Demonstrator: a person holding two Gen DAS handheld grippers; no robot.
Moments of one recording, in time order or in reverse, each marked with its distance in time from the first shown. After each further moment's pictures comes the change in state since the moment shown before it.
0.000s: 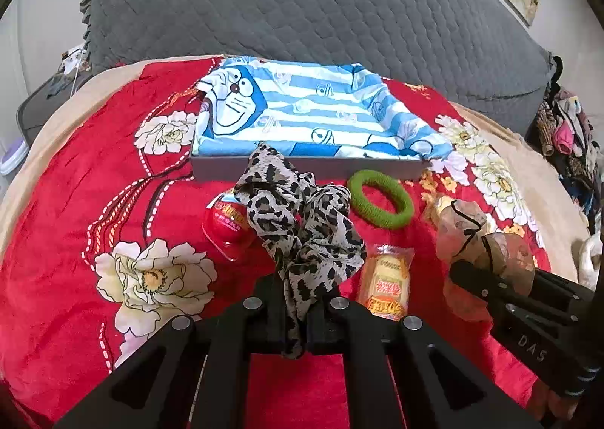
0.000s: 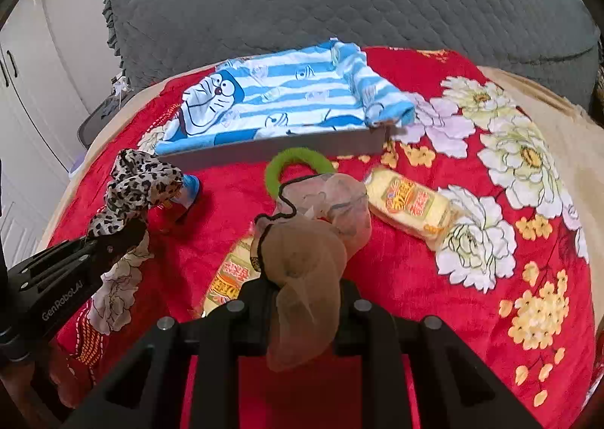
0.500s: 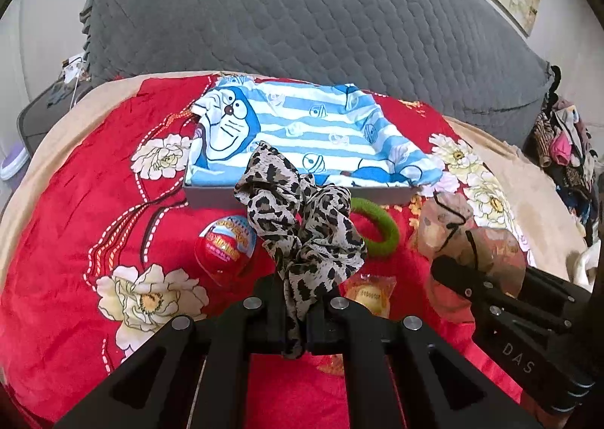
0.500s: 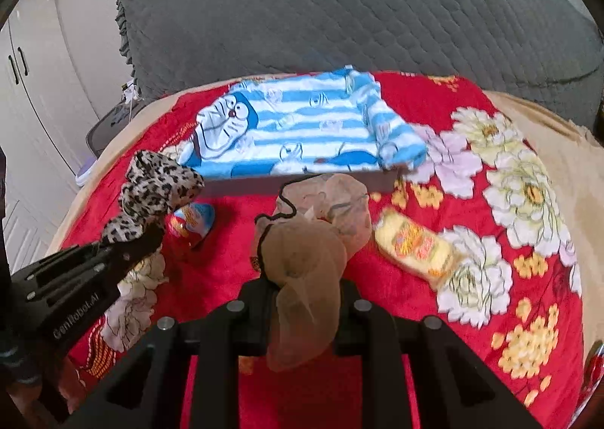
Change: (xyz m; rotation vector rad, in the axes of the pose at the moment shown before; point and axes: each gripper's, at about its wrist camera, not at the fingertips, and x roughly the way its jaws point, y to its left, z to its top) left arm -0.010 -0.012 0.023 -0.011 -0.039 -0.002; right arm -0.011 0.013 0.031 -0.039 -0.060 0.017
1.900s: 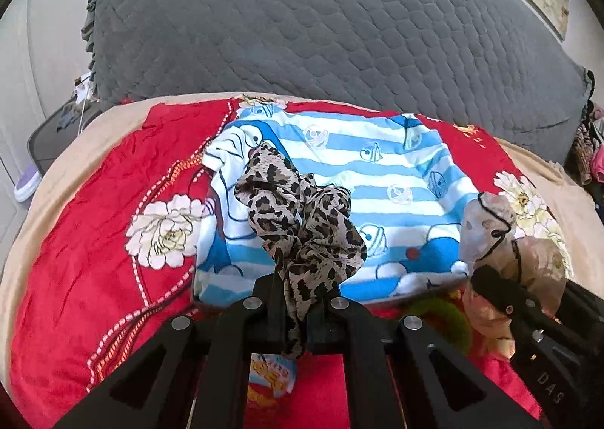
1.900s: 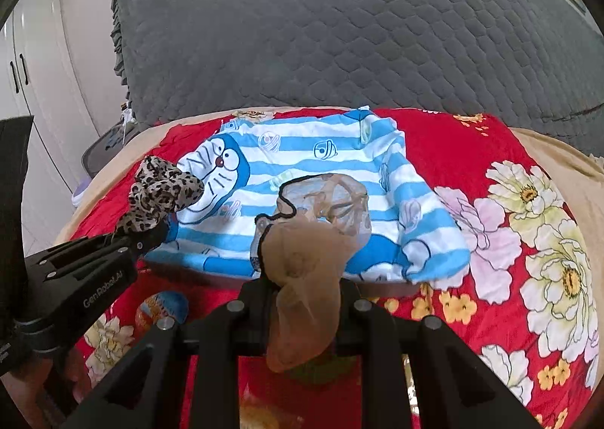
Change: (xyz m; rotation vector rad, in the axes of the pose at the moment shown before) left arm 0.093 0.023 0.088 0.004 -0.037 0.139; right arm 0.077 -0.012 0.073 -0.024 -0.085 0.023
